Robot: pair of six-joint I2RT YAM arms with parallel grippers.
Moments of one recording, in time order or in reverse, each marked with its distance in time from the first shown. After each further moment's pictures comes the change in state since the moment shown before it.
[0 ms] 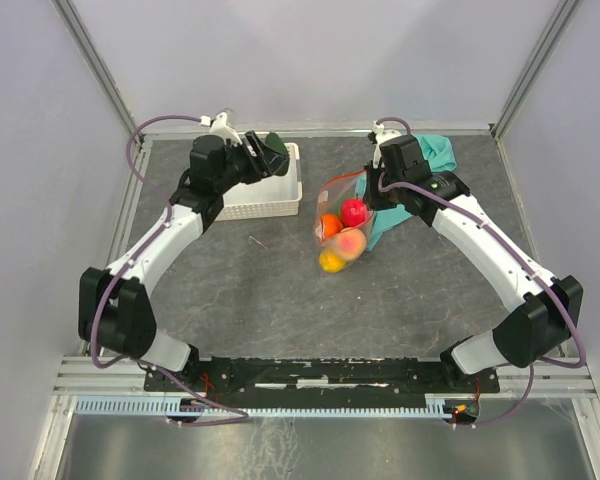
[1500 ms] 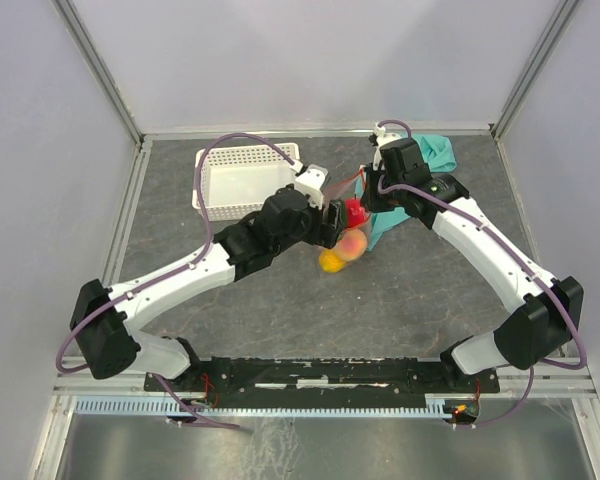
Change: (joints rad) left arm -0.602 -0.135 -0.042 -0.262 -0.459 0.338; right arm 0.000 -0.011 -0.031 0.025 -0.031 0.045
